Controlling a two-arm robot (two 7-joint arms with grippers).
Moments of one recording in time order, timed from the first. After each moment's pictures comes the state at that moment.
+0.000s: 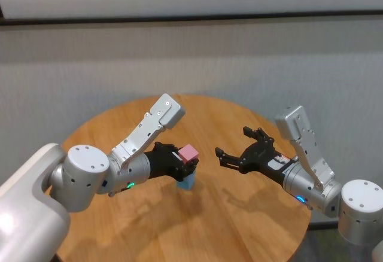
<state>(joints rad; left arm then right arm) -0.60 0.24 0.57 -1.16 -0.10 0.31 -0.50 0.42 0.30 -0.39 -1.18 0.20 0.00 0.44</state>
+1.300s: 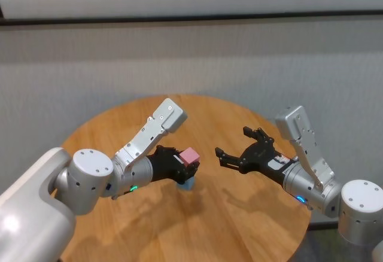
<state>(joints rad) -0.60 0.21 0.57 -1.09 -0.08 0.28 -0.49 0.42 0.30 -0.39 -1.18 0.20 0.00 0.44</state>
